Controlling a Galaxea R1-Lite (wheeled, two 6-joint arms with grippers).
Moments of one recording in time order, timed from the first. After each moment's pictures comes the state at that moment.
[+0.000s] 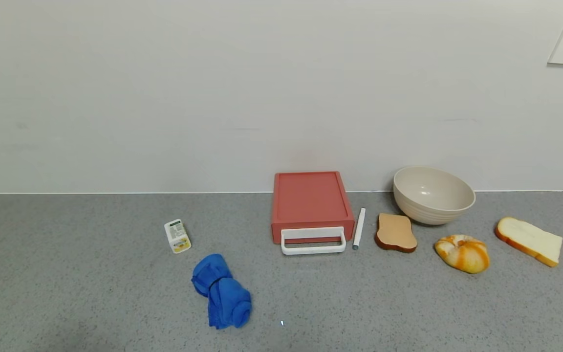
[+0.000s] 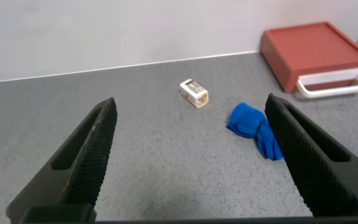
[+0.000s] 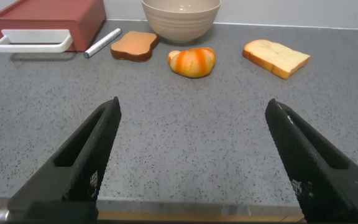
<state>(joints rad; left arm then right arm) -0.03 0.45 -0.59 0.16 0.09 0.10 0.00 0.00 0.00 0.00 0.01 0.01</state>
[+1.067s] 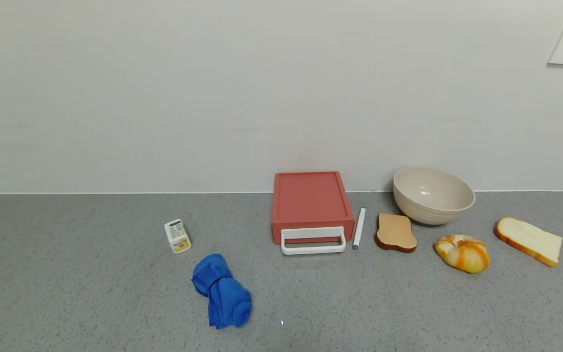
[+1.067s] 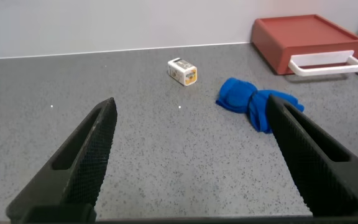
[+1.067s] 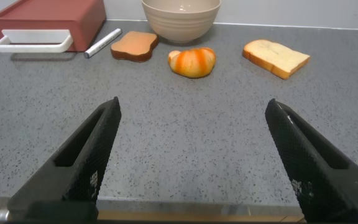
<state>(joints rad) 0.00 0.02 -0.11 0.03 0.04 0.03 0.00 0.00 0.00 0.00 0.01 0.01</state>
